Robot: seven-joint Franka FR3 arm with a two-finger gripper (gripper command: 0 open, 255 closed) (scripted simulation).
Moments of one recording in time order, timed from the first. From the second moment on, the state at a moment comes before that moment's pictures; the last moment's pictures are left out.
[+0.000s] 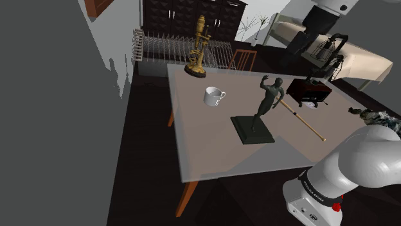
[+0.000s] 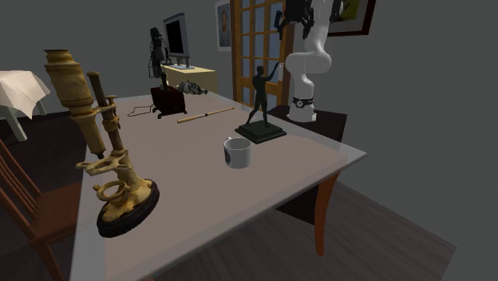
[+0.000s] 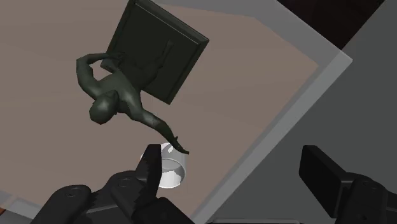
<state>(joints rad) 0.00 -0.81 0.02 -2.37 0.04 1.70 -0.12</state>
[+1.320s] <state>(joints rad) -0.01 -0.22 0.03 -2.34 0.00 2.22 -0.15</state>
